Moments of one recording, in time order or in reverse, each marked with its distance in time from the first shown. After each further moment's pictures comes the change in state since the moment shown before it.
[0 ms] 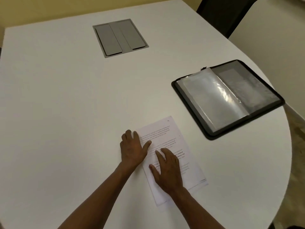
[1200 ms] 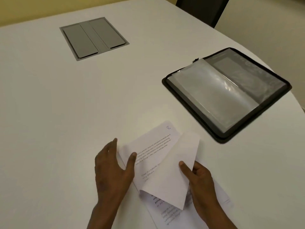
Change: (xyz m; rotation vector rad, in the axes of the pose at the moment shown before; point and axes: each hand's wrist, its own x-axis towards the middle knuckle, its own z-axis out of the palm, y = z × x) left_hand 0.008 -0.032 -0.014 -0.365 0.168 0.016; right_hand 0.029 0.034 -0.032 1.209 0.133 0.739
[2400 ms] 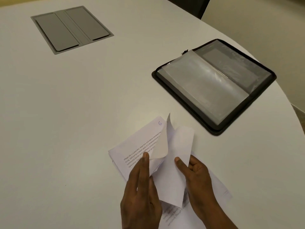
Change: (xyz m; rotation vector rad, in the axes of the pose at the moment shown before) left_hand -0.069 0.049 0.037 -0.210 0.176 0.466; right_hand -0.002 -0.003 0.020 -0.114 0.188 -0.054
